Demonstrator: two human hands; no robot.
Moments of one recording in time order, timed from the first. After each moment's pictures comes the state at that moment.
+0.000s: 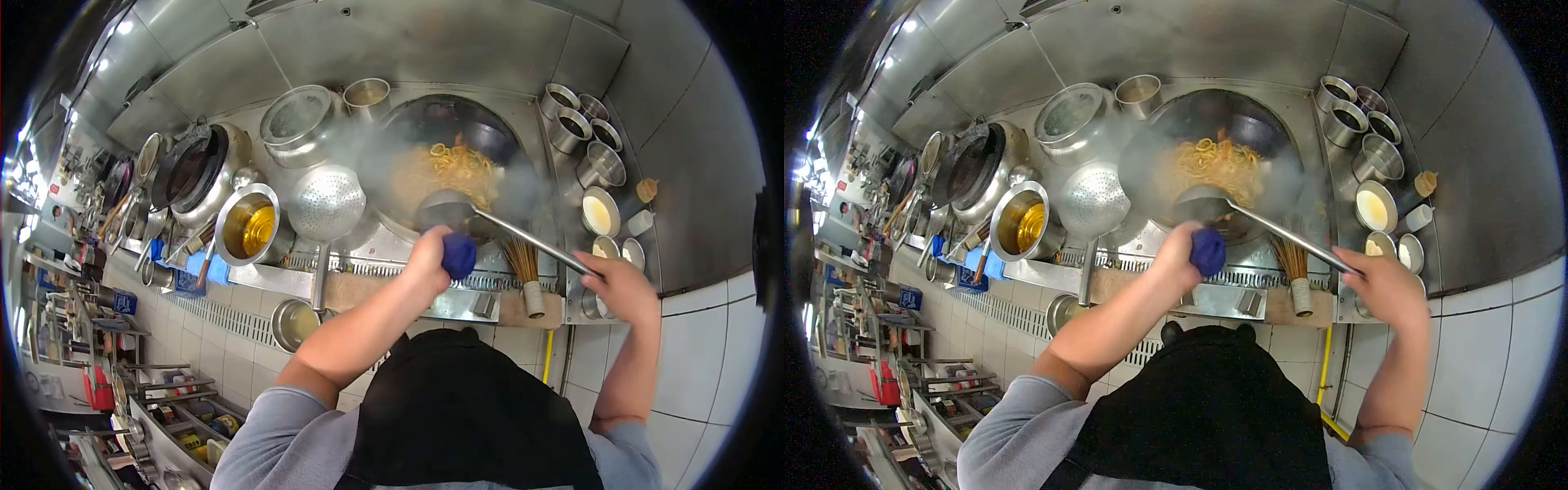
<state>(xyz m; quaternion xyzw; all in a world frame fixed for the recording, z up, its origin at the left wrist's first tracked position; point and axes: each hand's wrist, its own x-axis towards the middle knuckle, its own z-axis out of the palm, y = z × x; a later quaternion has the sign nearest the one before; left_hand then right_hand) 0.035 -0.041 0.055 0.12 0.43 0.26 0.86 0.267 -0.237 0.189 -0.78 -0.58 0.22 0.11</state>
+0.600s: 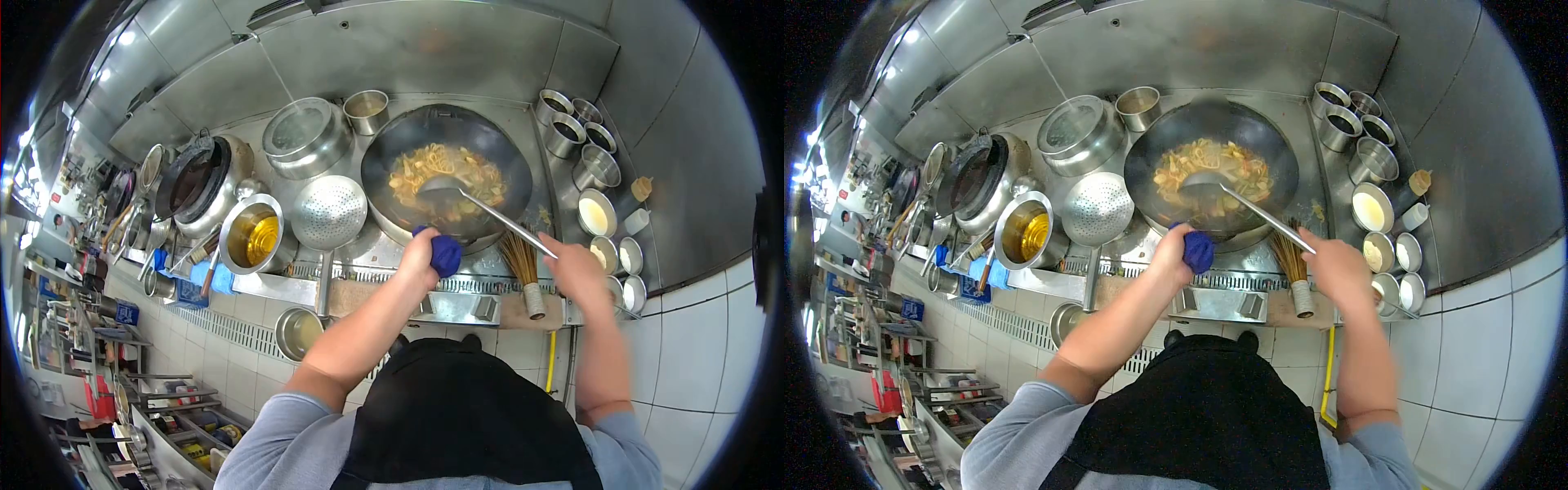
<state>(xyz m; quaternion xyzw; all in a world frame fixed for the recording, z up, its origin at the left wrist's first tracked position) 0.026 -0.022 0.027 0.13 0.42 0.28 0.85 0.224 -0.192 0.151 -0.85 -0.52 0.12 0.01</state>
